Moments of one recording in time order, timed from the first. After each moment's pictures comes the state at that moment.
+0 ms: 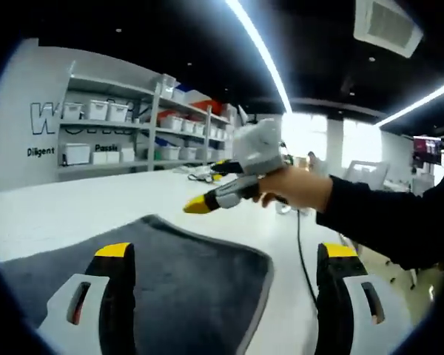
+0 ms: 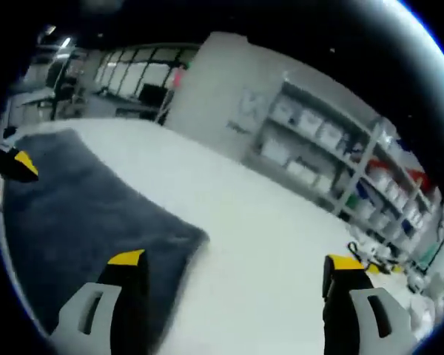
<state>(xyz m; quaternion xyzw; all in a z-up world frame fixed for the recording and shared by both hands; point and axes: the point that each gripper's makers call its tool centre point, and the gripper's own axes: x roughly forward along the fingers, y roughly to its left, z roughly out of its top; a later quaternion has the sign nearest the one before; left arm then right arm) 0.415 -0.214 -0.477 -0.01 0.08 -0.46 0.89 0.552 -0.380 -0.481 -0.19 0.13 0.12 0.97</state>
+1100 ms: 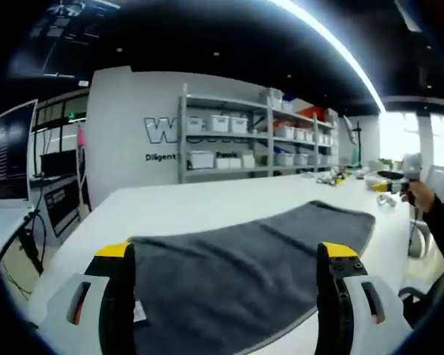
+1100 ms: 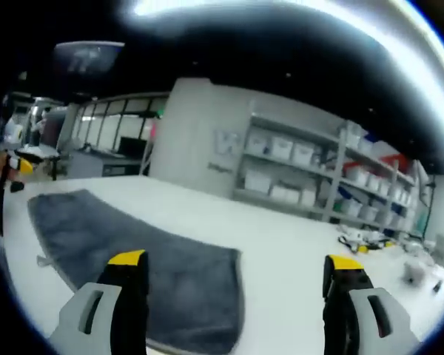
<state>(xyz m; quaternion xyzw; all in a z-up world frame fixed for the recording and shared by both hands) 0.372 0.213 -0.462 0.00 0.07 -0.15 0.99 0.407 -0.349 -0.447 -0.12 0.04 0.07 0.99</state>
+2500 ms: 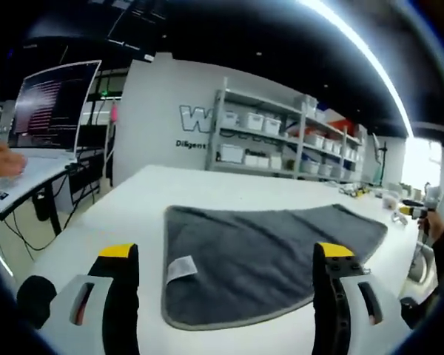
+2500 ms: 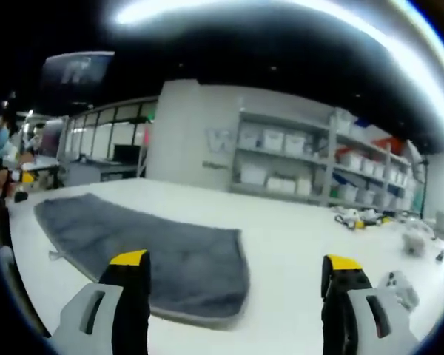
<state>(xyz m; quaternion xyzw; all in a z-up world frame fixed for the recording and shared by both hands) 0.351 0.281 -0.505 -0.07 0.10 -0.09 0.99 0.374 -0.362 -0.484 -0.07 0.05 0.06 0.99</state>
